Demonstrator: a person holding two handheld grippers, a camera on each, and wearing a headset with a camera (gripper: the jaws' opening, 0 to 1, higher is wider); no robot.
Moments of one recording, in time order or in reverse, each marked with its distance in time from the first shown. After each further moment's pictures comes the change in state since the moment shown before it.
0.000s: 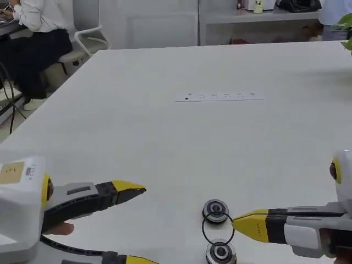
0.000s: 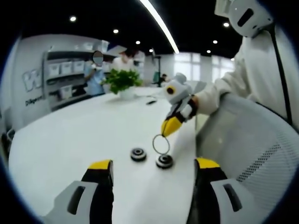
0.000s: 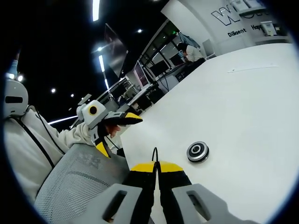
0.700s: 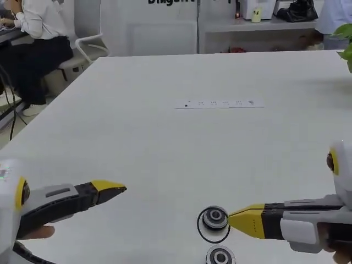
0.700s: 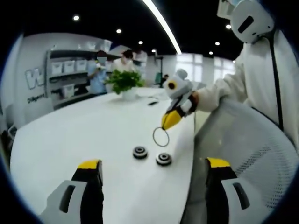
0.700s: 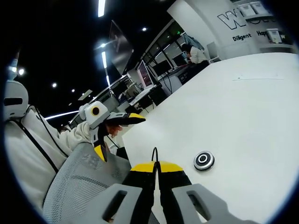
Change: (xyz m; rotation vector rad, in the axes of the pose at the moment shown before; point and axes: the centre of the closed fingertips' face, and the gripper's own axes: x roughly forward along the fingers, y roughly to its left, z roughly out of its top) left arm -0.023 0.002 0.005 -0.021 -0.008 0.012; right arm 0.001 0.017 0.019 -0.050 0.011 -0.001
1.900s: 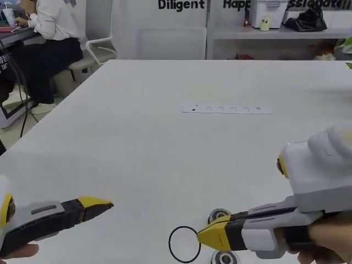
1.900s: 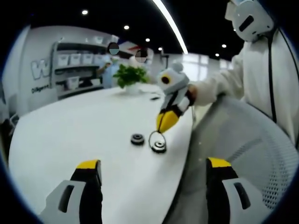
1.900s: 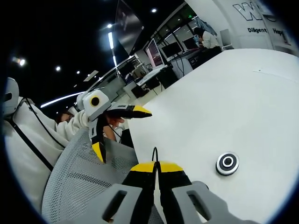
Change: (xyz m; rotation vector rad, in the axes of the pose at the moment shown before) left arm -0.019 -0.014 -0.028 -0.064 0.033 0.022; right arm 0.050 0.023 -0.023 -0.061 0.197 0.060
